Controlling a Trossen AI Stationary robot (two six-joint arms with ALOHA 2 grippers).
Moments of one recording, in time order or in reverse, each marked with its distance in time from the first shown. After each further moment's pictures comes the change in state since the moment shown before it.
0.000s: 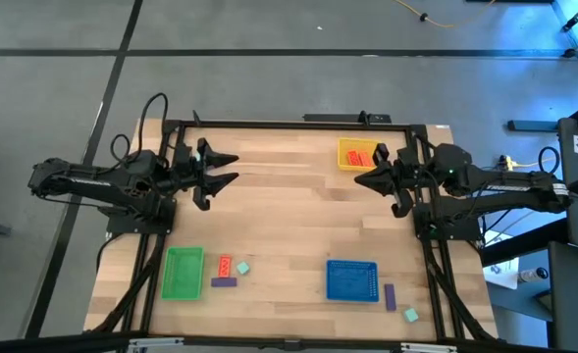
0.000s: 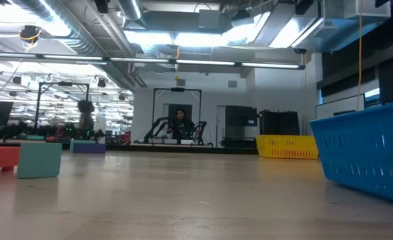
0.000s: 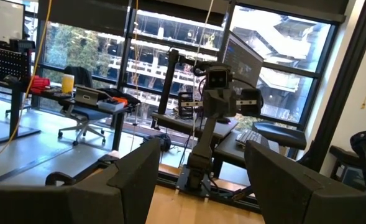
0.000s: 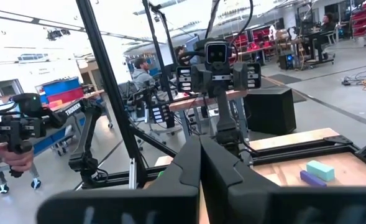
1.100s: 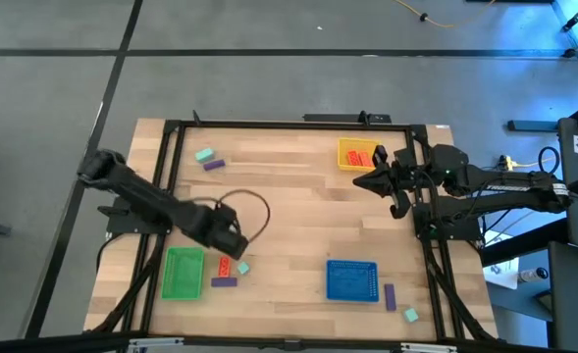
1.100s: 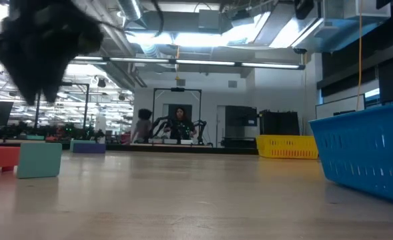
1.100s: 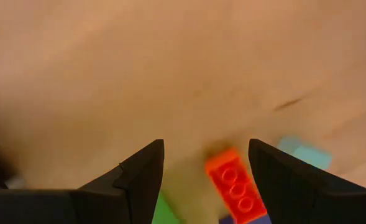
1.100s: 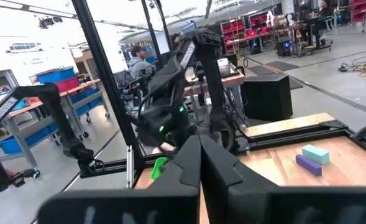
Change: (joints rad) left arm -0.390 0.824 0.473 -1.399 0.086 -1.331; right arm 0.000 0.001 0.001 -0.062 0.001 -0.004
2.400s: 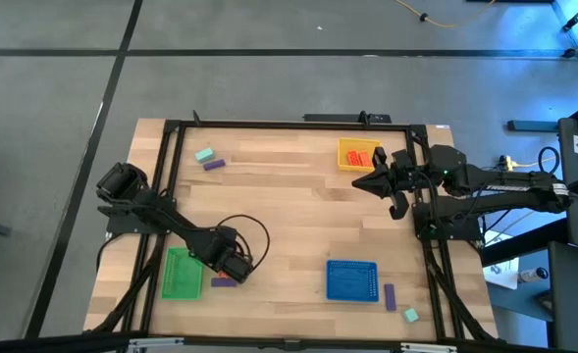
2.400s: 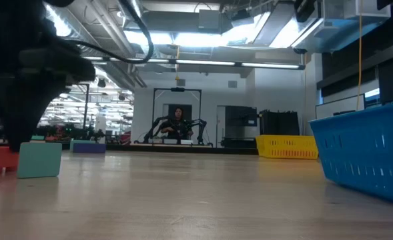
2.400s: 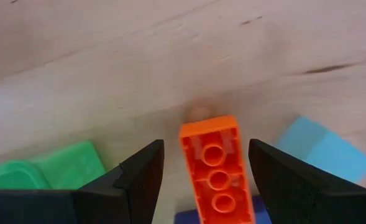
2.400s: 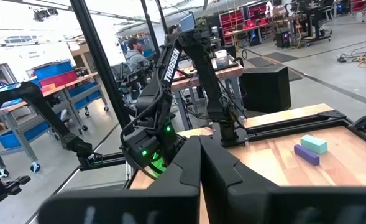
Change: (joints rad) left arm -0.100 0.205 0.000 0.146 0.064 -0.347; right arm 0.000 0.000 0.000 -0.037 -0.001 0.000
